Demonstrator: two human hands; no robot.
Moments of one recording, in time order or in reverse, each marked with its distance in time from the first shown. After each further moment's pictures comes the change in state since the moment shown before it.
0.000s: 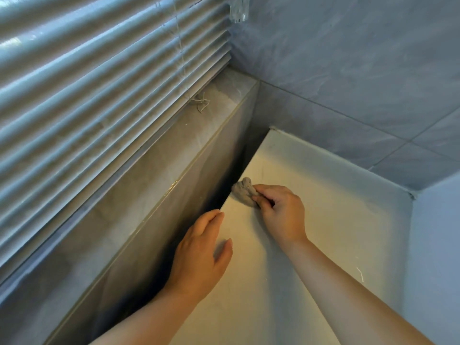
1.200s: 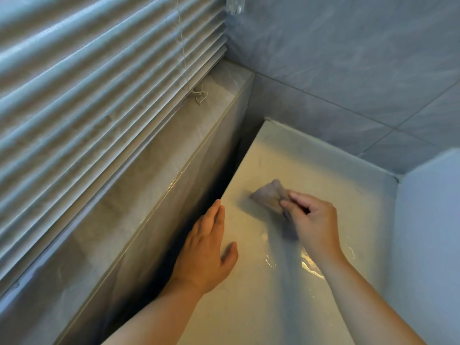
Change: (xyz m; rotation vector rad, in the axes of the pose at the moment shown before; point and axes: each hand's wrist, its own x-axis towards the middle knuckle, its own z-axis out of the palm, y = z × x) left_hand -0.016 -0.010 0.007 0.144 -0.161 0.074; right_hand -0.048 -0.015 -0.052 0.351 0.103 0.240
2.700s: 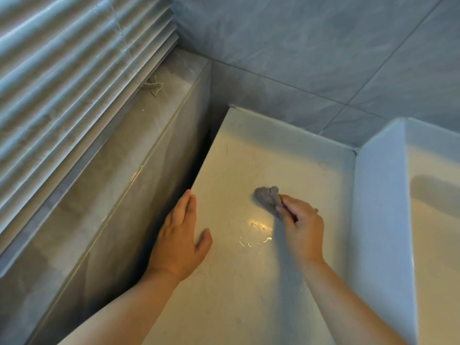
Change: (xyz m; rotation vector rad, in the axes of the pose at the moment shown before) left_hand 0.001 0.006 -0.004 0.035 -0.031 -0.019; right_hand -0.044 0.051 -0.035 -0.357 0.170 -0.065
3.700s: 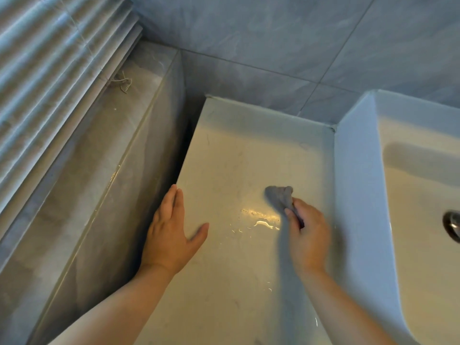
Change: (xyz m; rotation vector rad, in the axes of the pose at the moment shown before) left_hand 0.000 0.001 -0.001 -0.029 -0.005 -0.022; right_hand -0.051 0.013 -0.019 -0.155 0.181 0.124
